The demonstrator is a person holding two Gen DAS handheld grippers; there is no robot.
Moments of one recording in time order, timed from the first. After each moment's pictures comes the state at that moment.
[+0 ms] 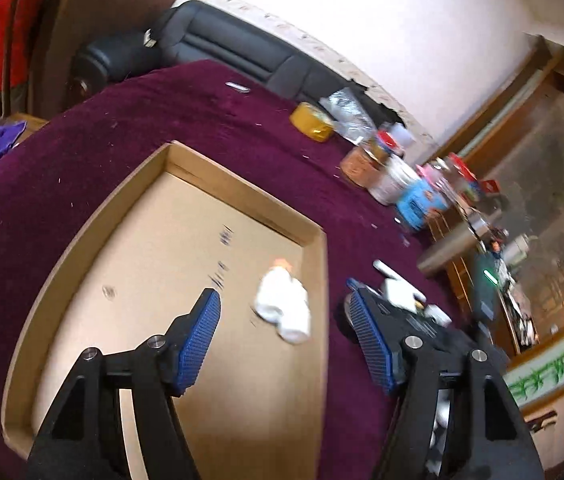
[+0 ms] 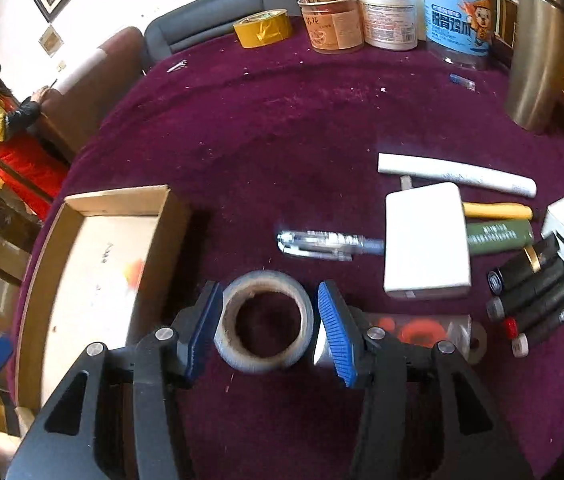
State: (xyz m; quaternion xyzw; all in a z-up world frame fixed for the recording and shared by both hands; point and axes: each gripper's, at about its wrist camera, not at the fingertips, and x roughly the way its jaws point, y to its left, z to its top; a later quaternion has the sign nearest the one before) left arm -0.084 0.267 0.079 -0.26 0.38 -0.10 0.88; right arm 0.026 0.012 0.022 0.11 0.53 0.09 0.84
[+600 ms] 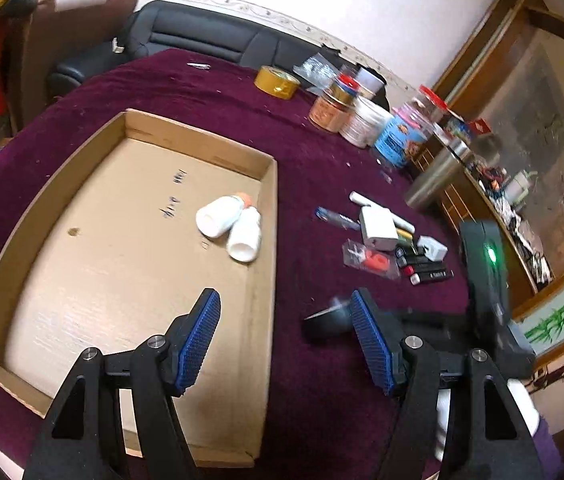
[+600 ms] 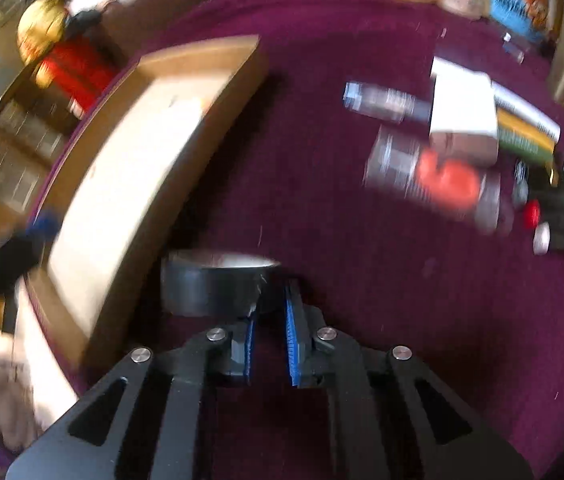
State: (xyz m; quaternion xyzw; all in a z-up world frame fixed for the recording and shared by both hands) left arm -0.121 0.194 0.076 -0.18 0.42 -0.12 0.88; right arm -0.077 0.004 0.016 0.05 0.59 0.23 0.77
